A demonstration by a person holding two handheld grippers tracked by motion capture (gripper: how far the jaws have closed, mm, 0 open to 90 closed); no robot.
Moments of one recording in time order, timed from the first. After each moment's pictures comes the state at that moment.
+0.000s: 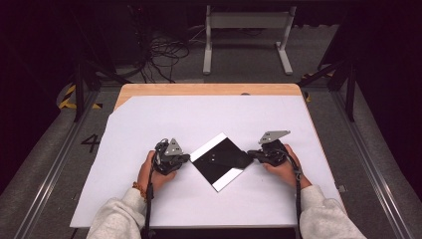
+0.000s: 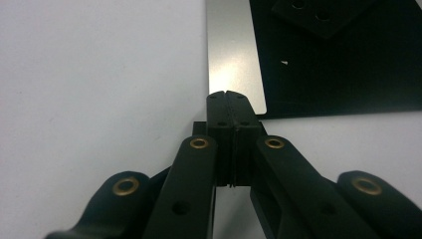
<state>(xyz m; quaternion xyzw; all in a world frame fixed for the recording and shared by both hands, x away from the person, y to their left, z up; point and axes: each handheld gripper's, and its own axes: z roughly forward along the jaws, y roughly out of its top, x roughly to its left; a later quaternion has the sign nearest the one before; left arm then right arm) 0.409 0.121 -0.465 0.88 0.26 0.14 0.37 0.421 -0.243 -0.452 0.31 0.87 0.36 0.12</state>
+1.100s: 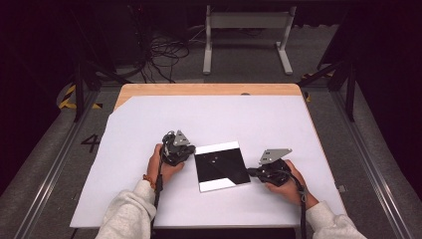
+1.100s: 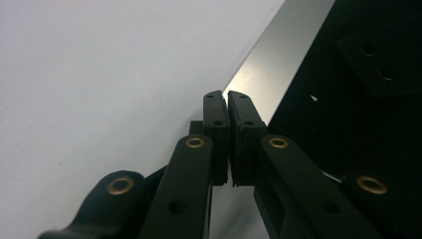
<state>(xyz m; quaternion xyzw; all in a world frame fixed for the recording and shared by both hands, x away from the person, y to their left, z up) 0.430 0.104 -0.463 0.87 0.30 0.15 0.37 0.366 -0.237 -0.452 0.26 0.89 0.36 0.11</state>
